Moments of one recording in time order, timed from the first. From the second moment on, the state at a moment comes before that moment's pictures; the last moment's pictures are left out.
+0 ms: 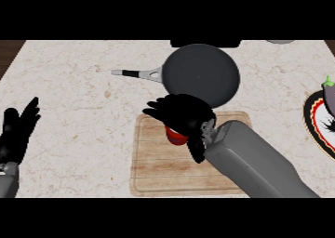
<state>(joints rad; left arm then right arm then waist) -0.11 0.44 0.05 -1.30 0.02 0.13 0.22 -0.74 -0.17 0.59 -1.40 0.69 0.69 0.21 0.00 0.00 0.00</state>
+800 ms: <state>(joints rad) -0.12 0.39 0.09 -1.30 -0.04 0.10 0.23 -0.74 -0.10 0.55 -1.24 0.92 0.65 0.06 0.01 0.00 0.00</state>
